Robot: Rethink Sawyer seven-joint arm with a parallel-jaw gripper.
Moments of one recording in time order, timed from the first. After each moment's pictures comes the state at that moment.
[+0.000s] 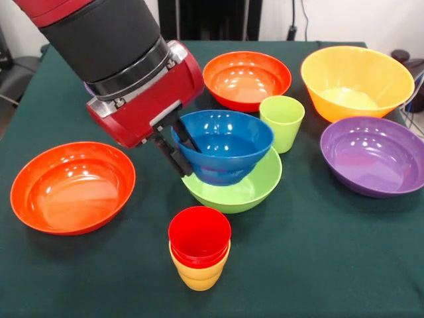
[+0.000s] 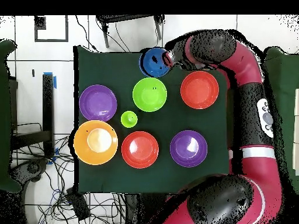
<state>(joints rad) -0.66 -0.33 0.67 0.95 -0.15 1.12 0.87</state>
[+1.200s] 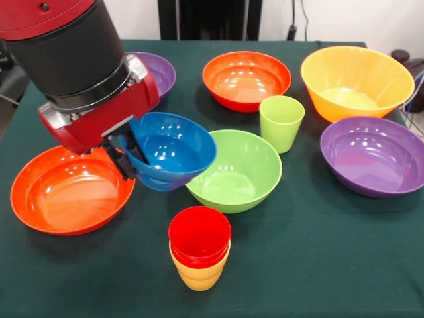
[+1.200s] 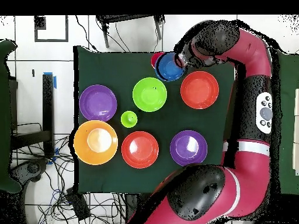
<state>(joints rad) -0.57 -0.26 0.56 0.68 -0.30 1.34 0.87</state>
